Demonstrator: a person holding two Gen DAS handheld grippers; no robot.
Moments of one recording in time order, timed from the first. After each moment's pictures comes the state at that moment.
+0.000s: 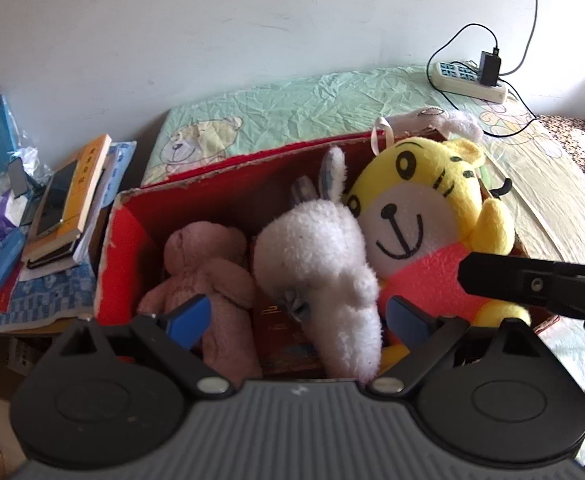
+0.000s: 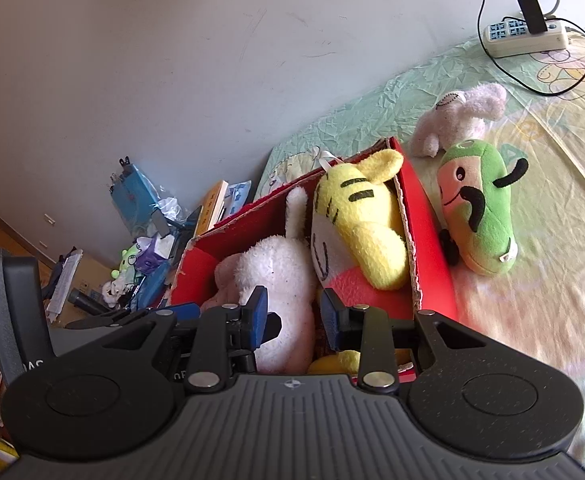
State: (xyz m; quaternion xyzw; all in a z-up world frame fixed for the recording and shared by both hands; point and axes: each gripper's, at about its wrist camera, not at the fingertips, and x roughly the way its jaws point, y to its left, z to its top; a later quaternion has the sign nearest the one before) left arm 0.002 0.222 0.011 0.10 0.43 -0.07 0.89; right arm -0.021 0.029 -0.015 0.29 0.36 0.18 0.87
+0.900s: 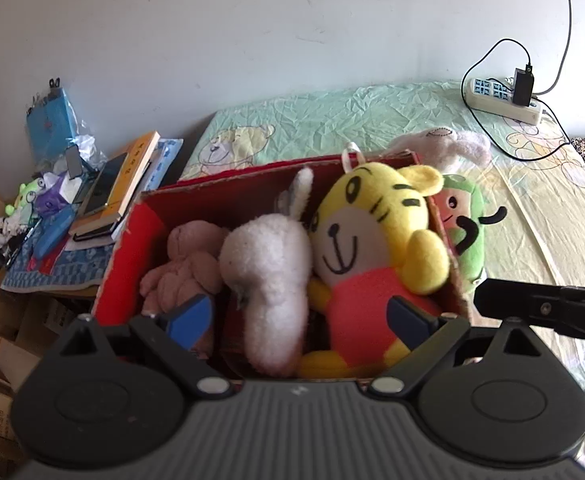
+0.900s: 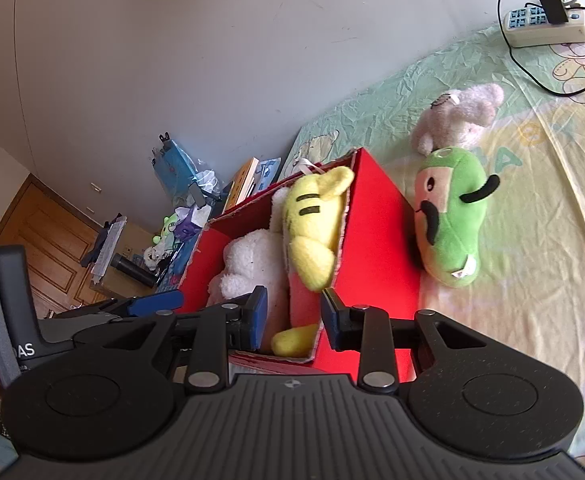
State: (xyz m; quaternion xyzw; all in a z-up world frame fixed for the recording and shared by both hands) left arm -0.022 0.139 0.033 0.10 0.42 0.04 0.90; right arm -0.015 -0.063 -0.020 0.29 0.39 0.27 0.83
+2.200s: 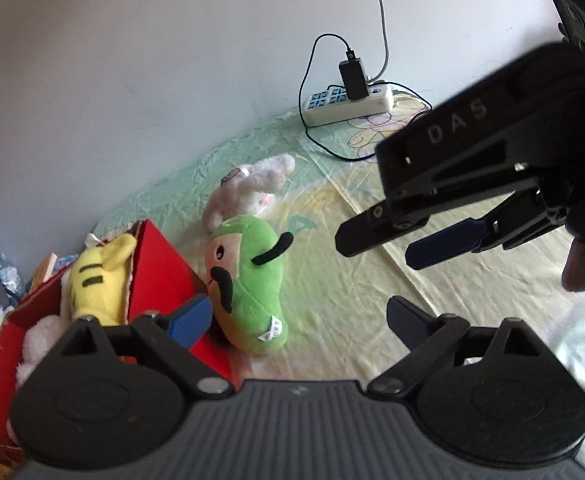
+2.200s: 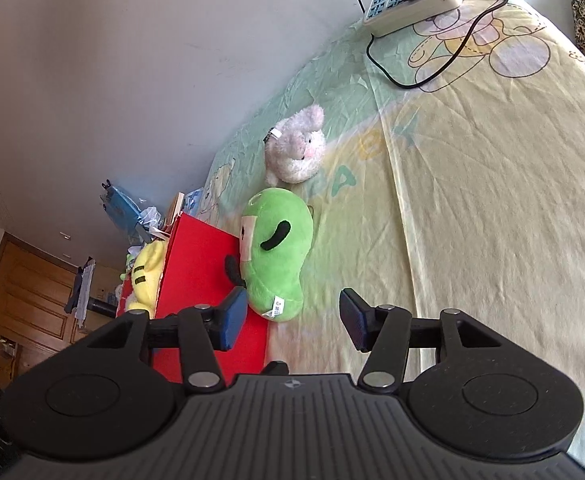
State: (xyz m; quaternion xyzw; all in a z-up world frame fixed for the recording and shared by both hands) left arm -0.028 -0.047 -0.045 0.23 0.33 -0.08 0.91; right arm 0.036 -0.208 -0.085 0.36 0.43 0.22 0.80
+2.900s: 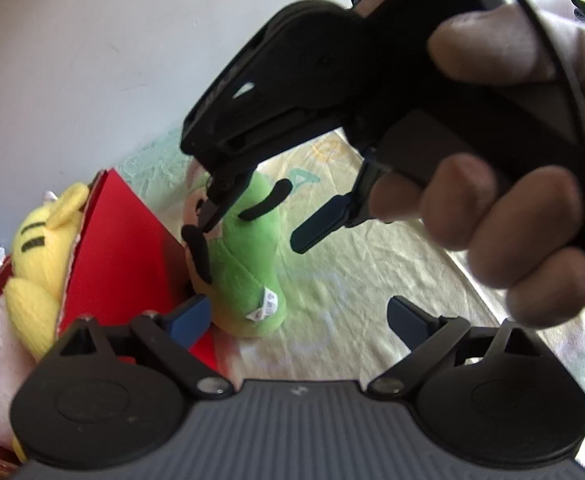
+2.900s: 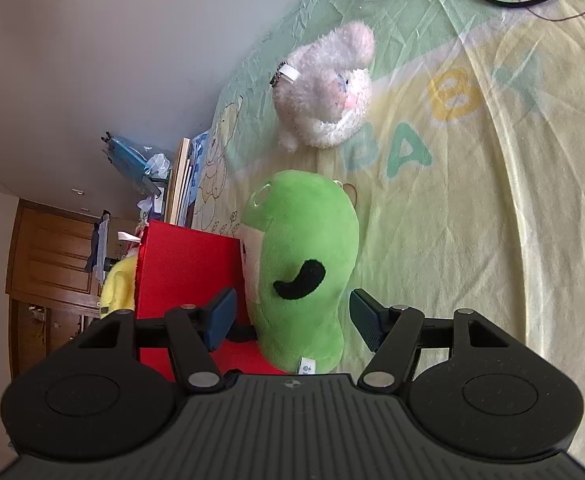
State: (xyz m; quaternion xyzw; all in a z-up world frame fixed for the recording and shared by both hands) left arm 0.003 -0.031 -0.082 0.22 0.38 -0.08 0.90; right arm 0.139 -0.142 -0.135 0.36 0.52 0.29 0.72
